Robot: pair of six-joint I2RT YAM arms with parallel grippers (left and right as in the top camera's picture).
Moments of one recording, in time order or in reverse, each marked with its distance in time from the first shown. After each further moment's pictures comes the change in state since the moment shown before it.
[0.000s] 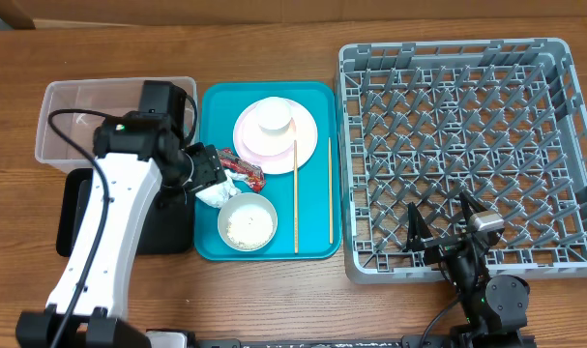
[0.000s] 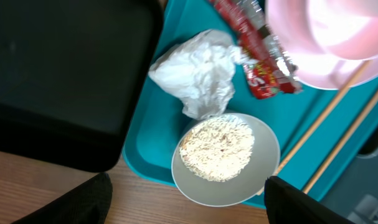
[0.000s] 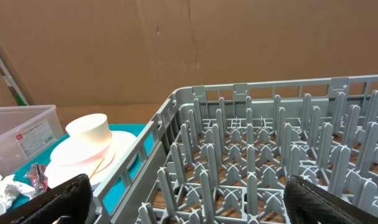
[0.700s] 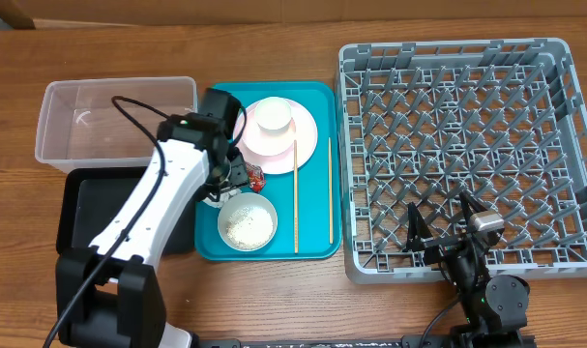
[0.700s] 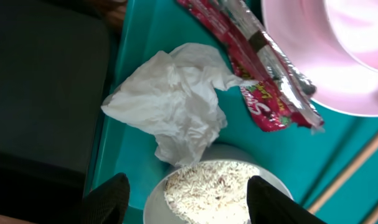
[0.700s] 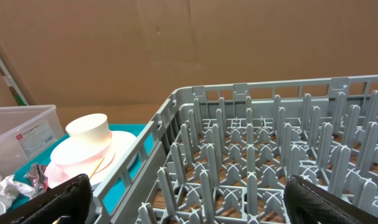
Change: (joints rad) left arm -0.172 0.154 -0.075 0.185 -0.152 -0.086; right arm 0.000 0.000 0.000 0.000 0.000 0.000
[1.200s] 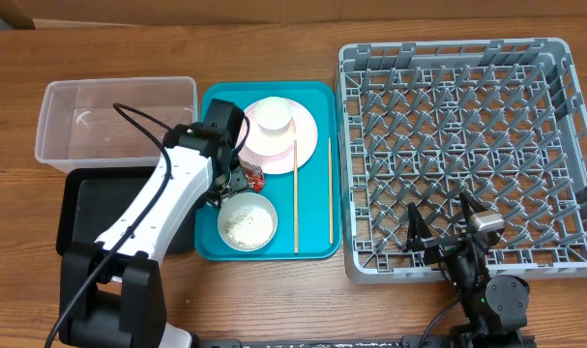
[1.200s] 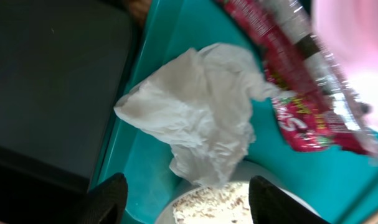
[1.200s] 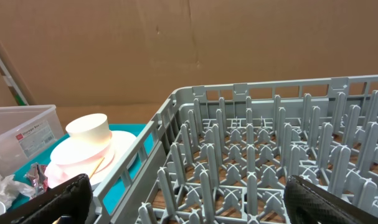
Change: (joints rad) left arm -0.006 0.002 -0.089 0.073 -0.060 -0.066; right arm 0.000 0.000 0.000 0.000 0.000 0.000
